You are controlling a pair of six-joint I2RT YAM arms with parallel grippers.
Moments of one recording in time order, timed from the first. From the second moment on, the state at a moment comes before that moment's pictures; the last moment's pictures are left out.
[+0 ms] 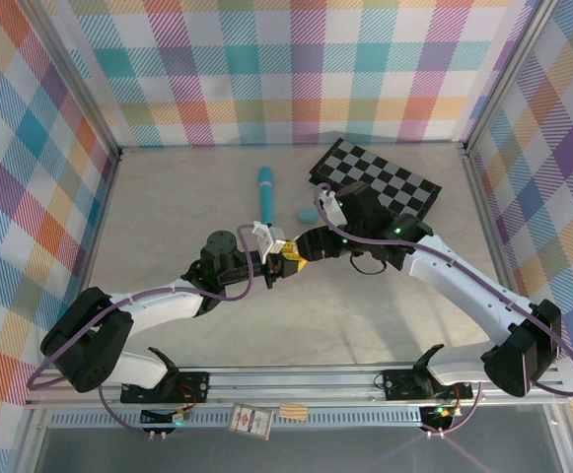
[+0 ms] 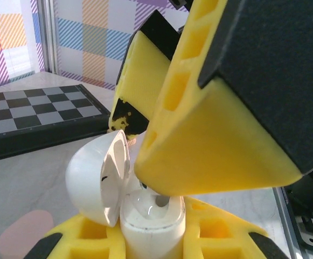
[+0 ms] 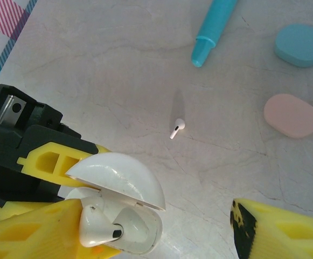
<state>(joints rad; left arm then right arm) -0.66 1.37 0.56 0.71 0.61 -0.08 0.70 1.32 1.22 -0.71 -0.21 0.33</state>
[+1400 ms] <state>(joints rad) -0.64 1.35 0.56 0.73 0.60 -0.11 0.70 1.29 1.21 -0.75 -0.17 0.26</state>
